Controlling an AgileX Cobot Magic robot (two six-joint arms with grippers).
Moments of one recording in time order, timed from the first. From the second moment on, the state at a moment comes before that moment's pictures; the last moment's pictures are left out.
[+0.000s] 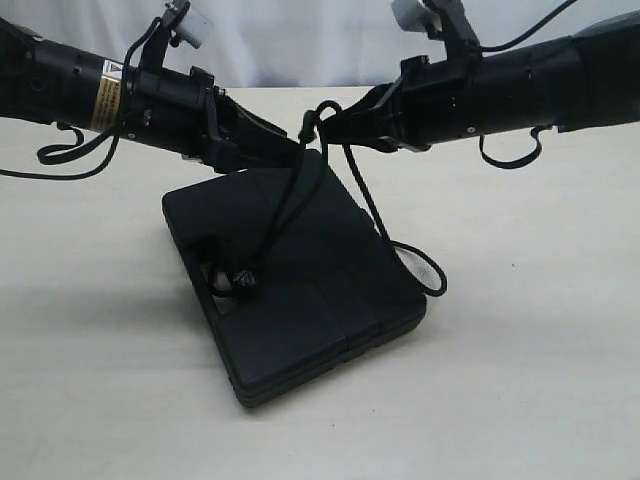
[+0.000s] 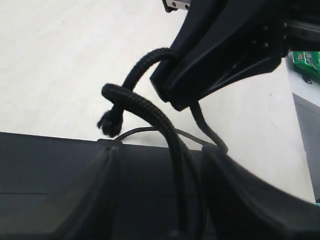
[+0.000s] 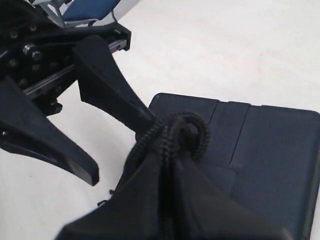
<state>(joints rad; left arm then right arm) -0.09 1.84 -1.14 1.75 -0.98 -1.52 0.23 1.73 -1.13 1.35 0.79 -1.33</state>
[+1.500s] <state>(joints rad) -0.09 1.94 -1.14 1.75 -0.89 -1.54 0.29 1.81 -1.03 0.85 0.52 -0.85</state>
